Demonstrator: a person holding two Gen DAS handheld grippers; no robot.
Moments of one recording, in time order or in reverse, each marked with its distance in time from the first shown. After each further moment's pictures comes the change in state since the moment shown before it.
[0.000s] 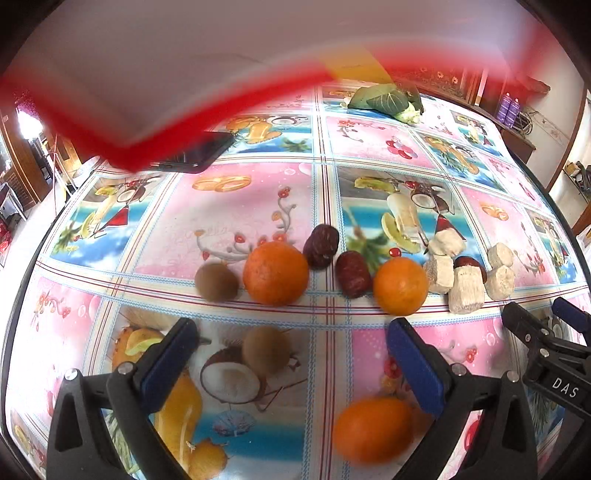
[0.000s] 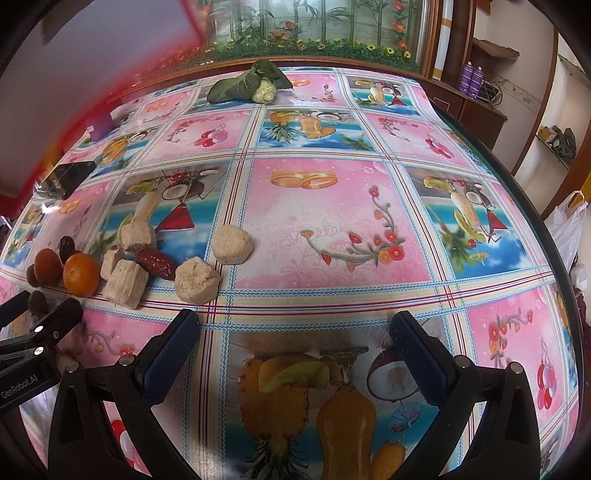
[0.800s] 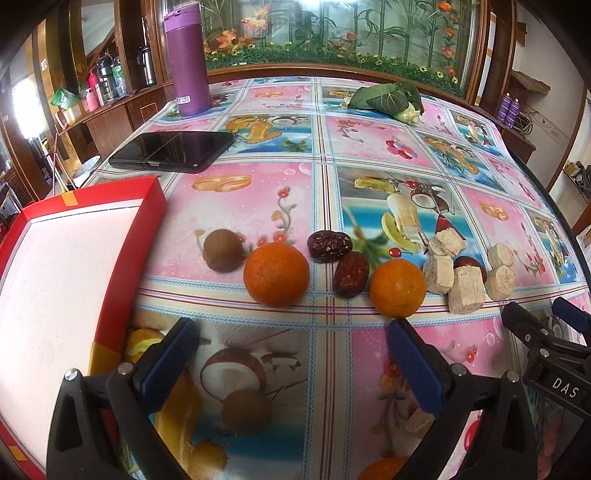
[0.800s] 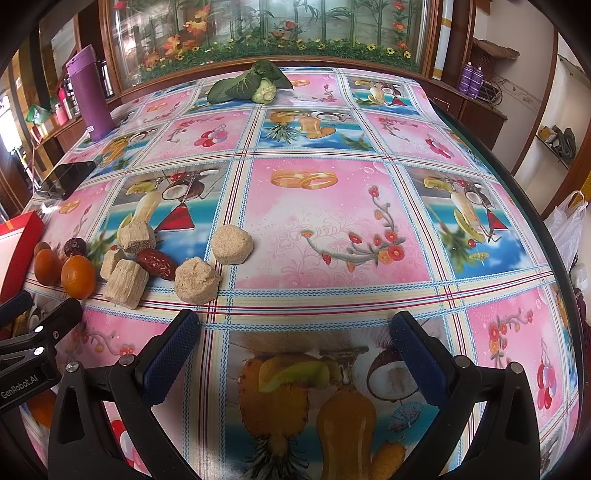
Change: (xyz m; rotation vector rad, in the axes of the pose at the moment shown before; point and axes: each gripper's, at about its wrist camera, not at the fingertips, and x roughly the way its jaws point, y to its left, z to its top) left arm -0.002 -0.001 0.000 0.001 0.000 0.001; right arm 0.000 0.000 -0.001 -0.006 -0.003 0.002
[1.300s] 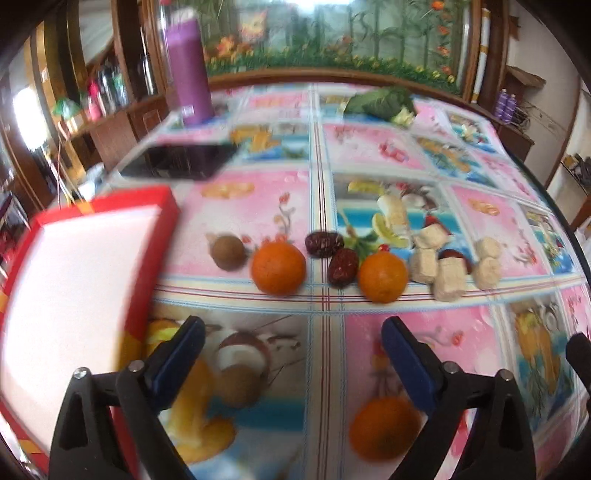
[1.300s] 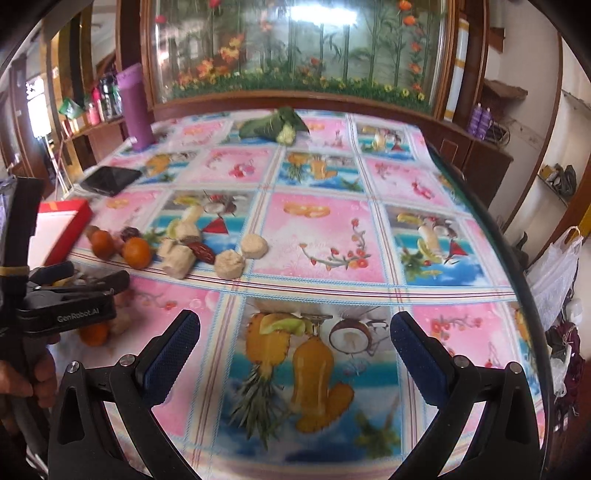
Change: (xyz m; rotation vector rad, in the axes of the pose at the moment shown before) left arm -0.040 -0.005 -0.007 0.047 -0.051 0.033; right arm -0.093 -0.008 -0.029 -0.105 -0.165 0.058
